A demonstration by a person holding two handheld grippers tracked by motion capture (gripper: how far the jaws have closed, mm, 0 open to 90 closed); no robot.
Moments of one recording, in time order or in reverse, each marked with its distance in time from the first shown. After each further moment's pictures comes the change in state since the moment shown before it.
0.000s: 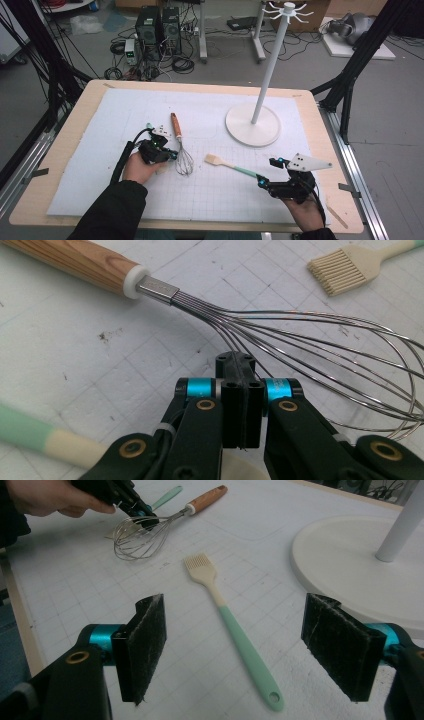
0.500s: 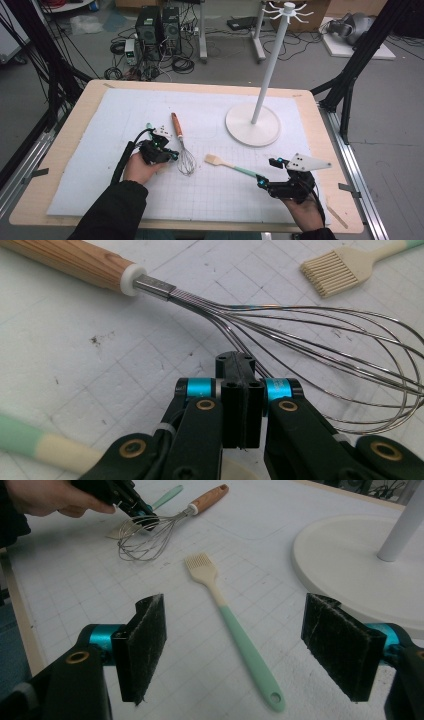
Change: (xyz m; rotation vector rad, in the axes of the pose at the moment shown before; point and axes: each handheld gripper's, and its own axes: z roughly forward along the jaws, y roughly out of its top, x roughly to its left) left arm -0.003 0.001 0.000 -0.001 -0.009 0.003; right arm 0.000 0.000 0.001 0.003 0.005 -0.001
